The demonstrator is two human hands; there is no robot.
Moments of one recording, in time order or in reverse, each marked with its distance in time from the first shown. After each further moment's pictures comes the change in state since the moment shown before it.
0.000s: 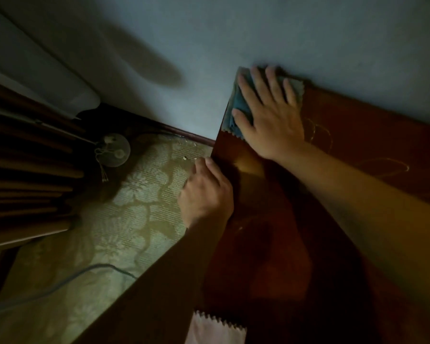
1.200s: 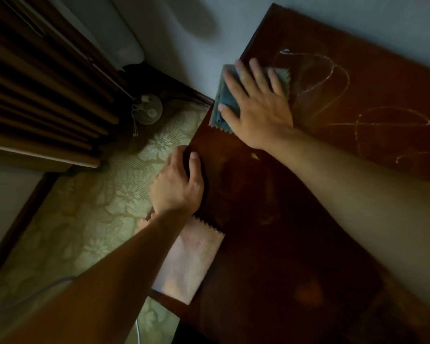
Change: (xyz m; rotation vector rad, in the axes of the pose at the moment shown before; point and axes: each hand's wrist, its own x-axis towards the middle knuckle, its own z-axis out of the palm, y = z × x) left_hand -0.119 -0.101 -0.019 0.070 0.182 0.068; right_hand -0.099 -0.041 0.007 0.006 -0.054 -0.293
